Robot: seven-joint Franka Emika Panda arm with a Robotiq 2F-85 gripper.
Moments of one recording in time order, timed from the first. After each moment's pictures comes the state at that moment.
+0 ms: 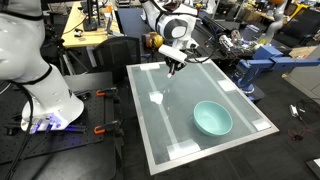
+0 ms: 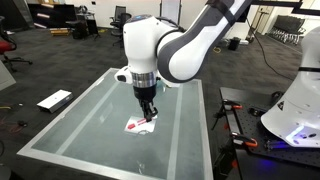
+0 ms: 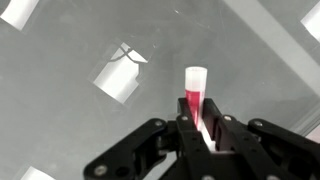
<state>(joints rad) 0.05 0.44 0.16 -2.11 -0.11 2.50 -0.43</state>
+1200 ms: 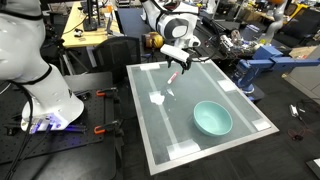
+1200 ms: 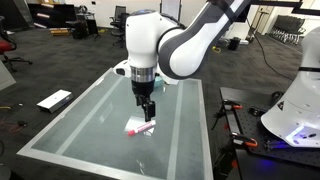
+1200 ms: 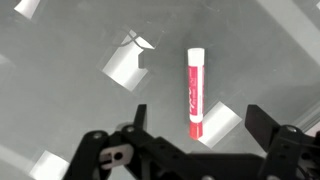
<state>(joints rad) 0.04 0.41 0.16 -2.13 -0.11 2.57 -0.43</state>
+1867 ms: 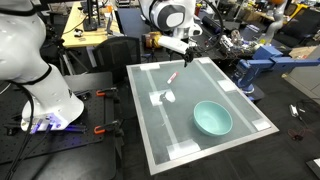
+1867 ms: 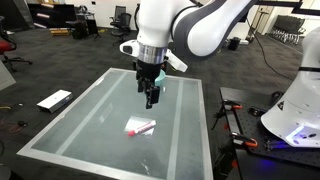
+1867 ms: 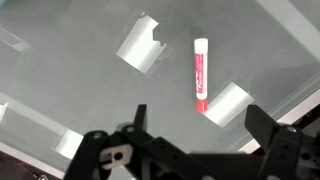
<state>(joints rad) 0.02 0.24 0.16 -2.25 -0.08 2.64 -0.43</state>
